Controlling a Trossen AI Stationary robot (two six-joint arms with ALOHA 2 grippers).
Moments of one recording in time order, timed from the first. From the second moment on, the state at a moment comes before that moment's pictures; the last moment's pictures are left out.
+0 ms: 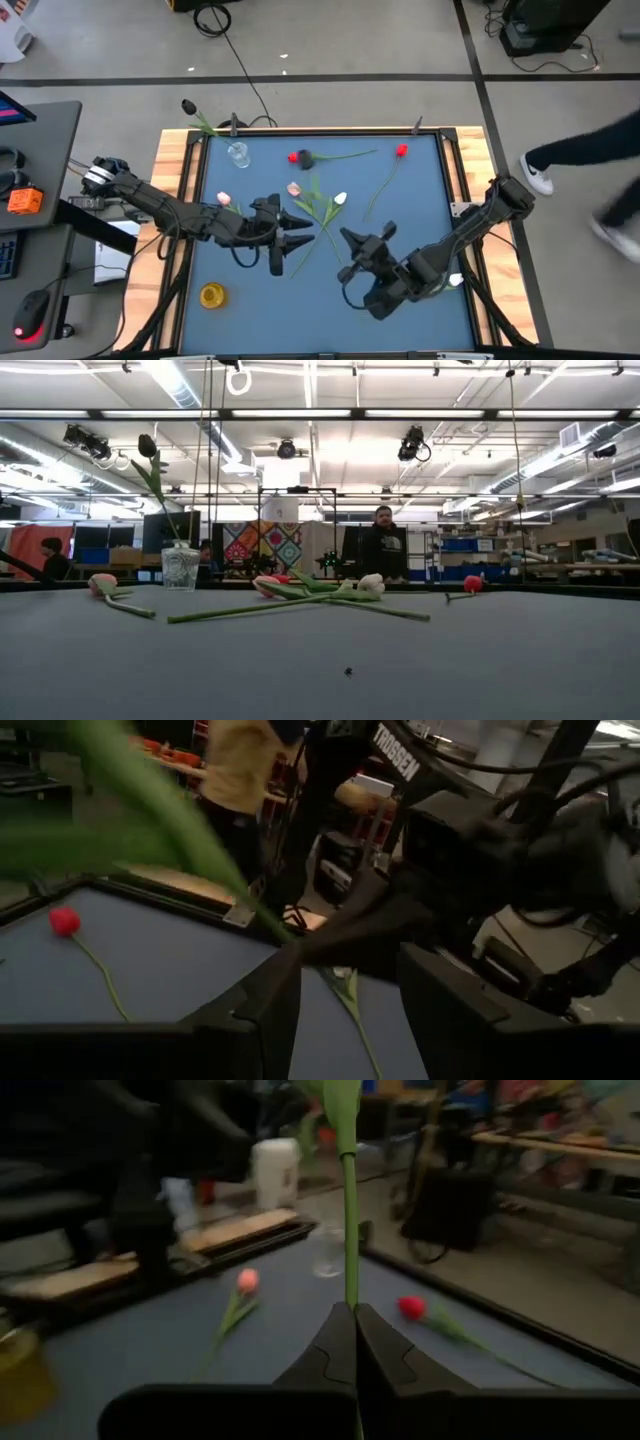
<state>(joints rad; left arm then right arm) -0.39 1.28 0.92 0.32 -0.48 -0.35 0.59 1.73 1.39 -0.45 1.29 0.77</state>
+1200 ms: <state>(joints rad) -0.39 1.28 0.92 0.33 -0.50 -0.28 0.38 1.34 0.54 1.05 0.51 0.32</state>
